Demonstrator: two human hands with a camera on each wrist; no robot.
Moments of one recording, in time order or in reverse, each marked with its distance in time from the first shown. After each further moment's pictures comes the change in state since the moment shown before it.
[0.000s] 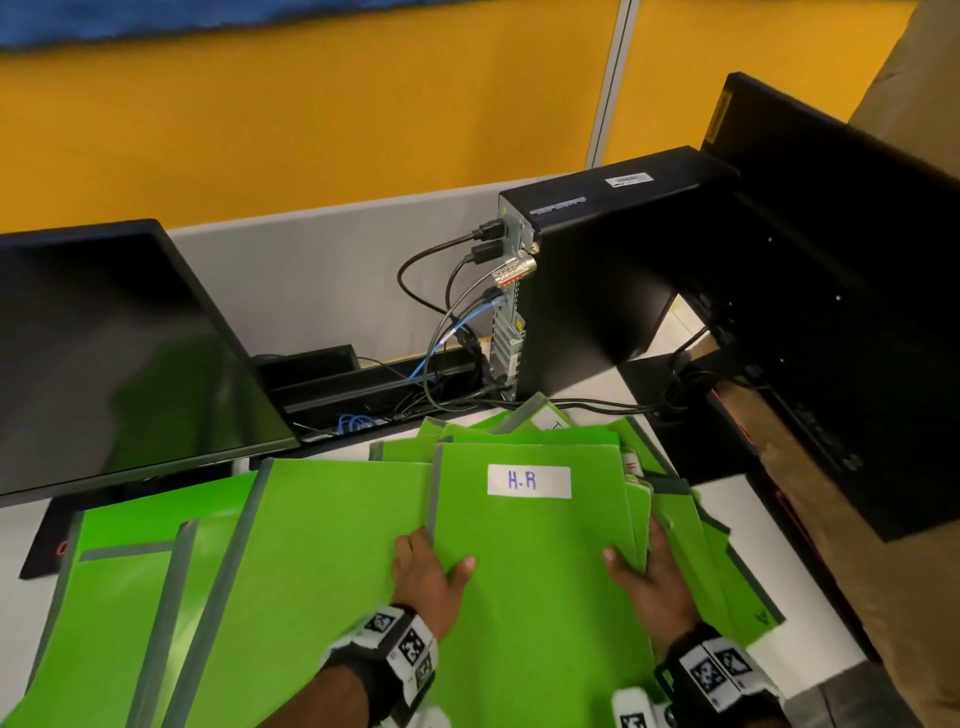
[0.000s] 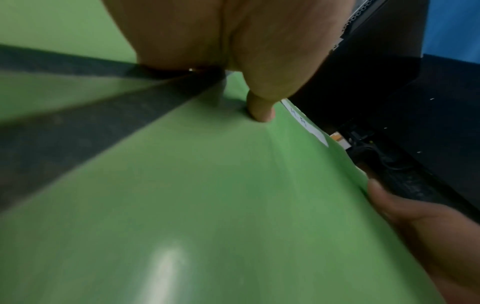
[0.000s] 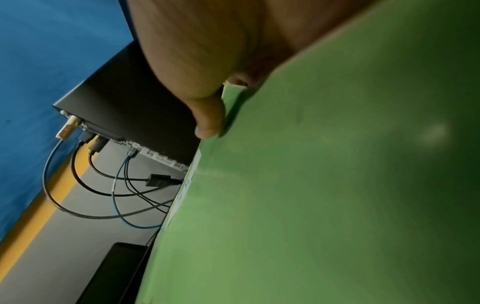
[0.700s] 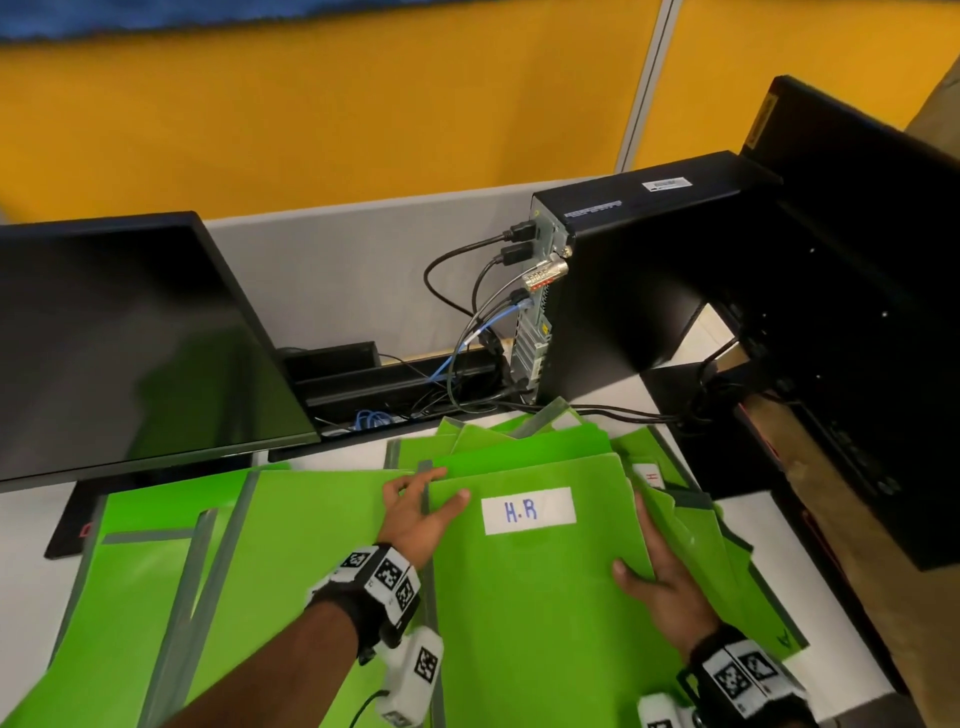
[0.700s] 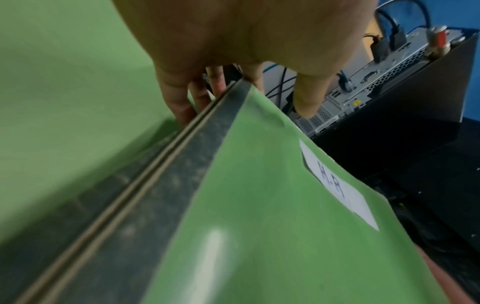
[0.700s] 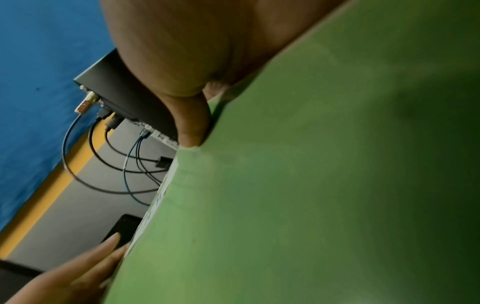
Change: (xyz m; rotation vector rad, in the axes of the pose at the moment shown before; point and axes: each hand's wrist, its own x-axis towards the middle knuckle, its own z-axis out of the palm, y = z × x) left_hand 0.037 0.008 -0.055 -0.476 0.006 0.067; right_hand 0.009 -0.015 -0.002 -0.121 -0.277 -0.162
